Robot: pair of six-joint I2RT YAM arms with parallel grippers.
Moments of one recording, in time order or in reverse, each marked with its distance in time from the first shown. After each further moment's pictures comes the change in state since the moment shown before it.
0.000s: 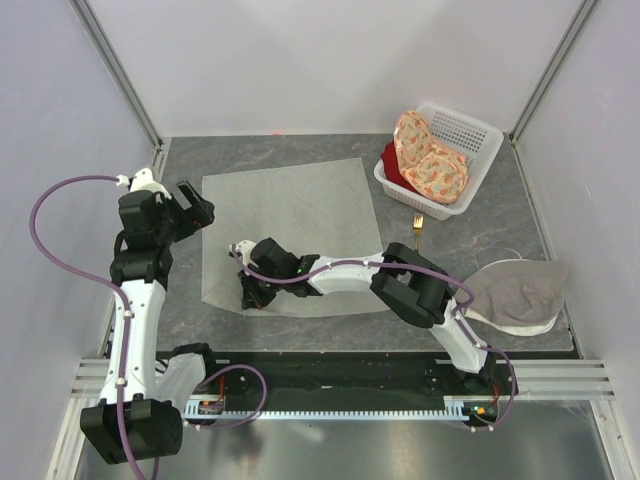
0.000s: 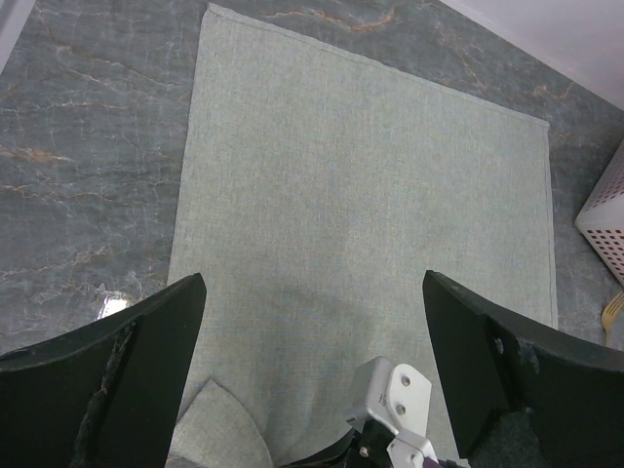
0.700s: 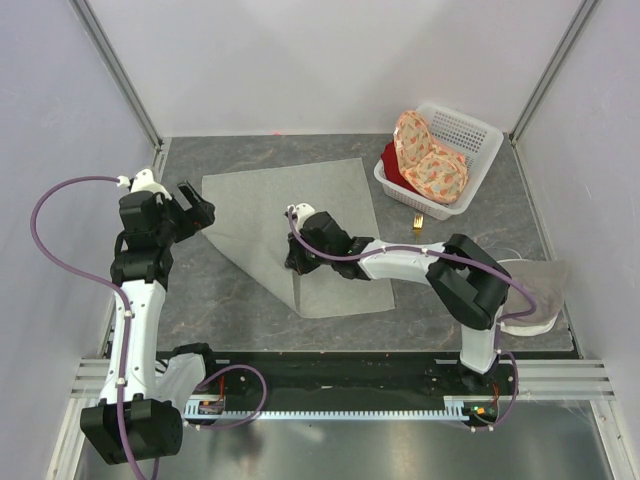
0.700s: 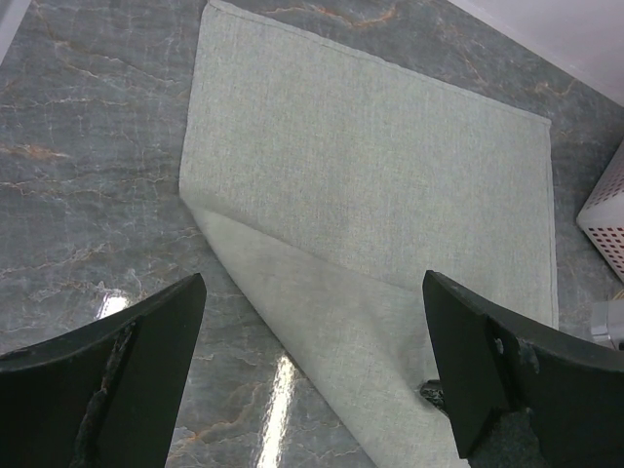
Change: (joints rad) left arm 0.000 -0.001 -0.006 0.000 0.003 0.000; right arm -0.189 -0.325 -0.337 0.096 0.199 0.009
